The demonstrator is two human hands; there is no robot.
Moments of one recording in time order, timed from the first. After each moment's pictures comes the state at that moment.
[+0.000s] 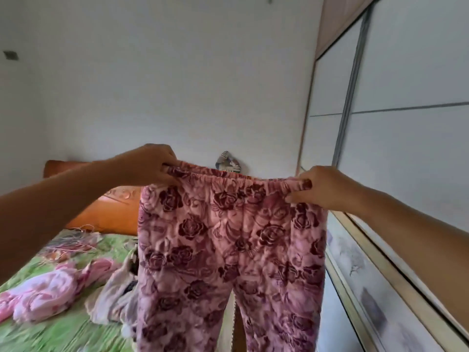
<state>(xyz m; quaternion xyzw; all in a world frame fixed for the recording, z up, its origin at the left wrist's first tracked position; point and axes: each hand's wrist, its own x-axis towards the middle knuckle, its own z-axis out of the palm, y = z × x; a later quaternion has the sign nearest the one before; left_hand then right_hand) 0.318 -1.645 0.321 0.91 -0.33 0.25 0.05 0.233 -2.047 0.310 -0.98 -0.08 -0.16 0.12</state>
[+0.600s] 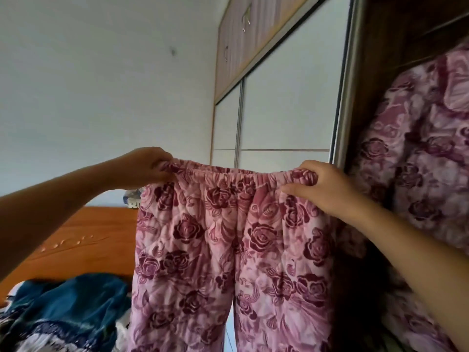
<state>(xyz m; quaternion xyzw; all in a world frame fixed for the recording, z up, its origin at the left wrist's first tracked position) 0.241 -1.790 0.401 0.81 -0.49 0.24 0.21 -0.005 -2.117 0.377 -0.88 0.02 -0.41 0.23</state>
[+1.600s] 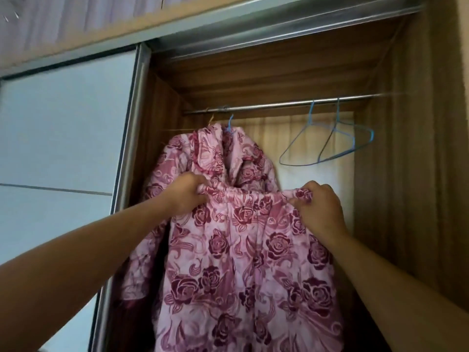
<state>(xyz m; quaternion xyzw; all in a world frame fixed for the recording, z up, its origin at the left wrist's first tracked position) -0.042 -2.164 0.472 0.54 -0.73 0.18 0.38 -0.364 -2.186 0.443 -0.65 0.49 -0.57 -0.15</state>
